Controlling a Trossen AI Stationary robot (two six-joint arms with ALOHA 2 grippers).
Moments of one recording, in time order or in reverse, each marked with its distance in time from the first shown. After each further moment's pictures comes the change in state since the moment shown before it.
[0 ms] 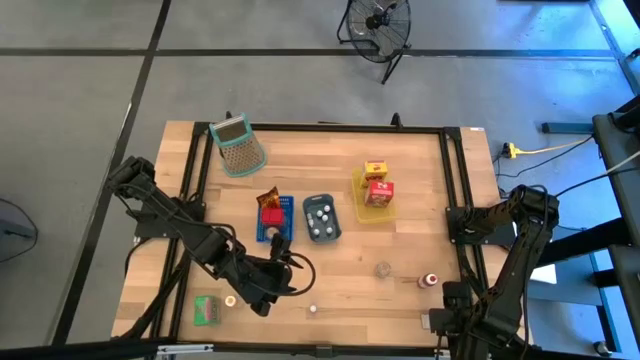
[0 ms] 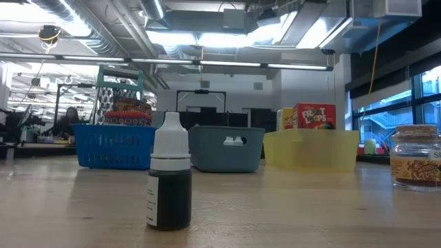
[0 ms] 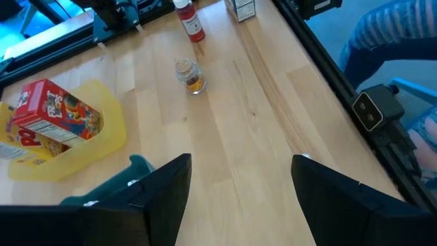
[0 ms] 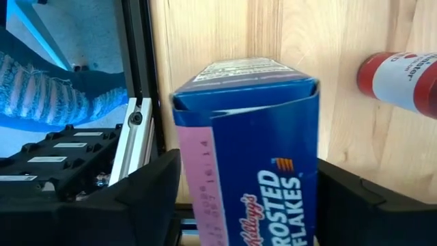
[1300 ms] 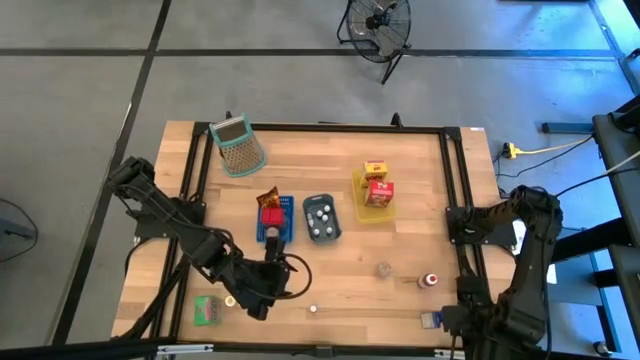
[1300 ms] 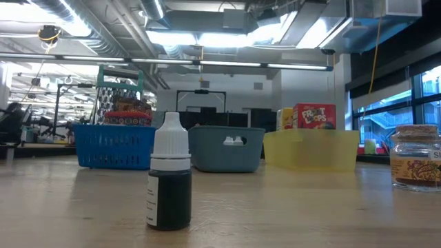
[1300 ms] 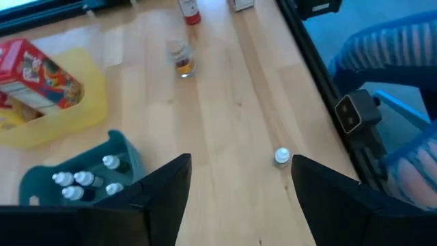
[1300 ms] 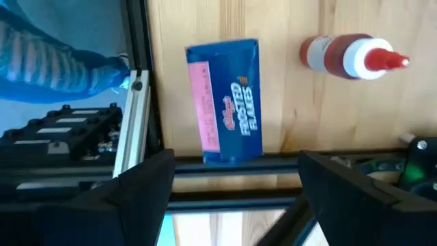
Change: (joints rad) left arm -0.026 0.001 -0.001 -0.040 0.006 -0.175; right arm 0.022 -0.001 0.282 -0.364 -0.002 0.011
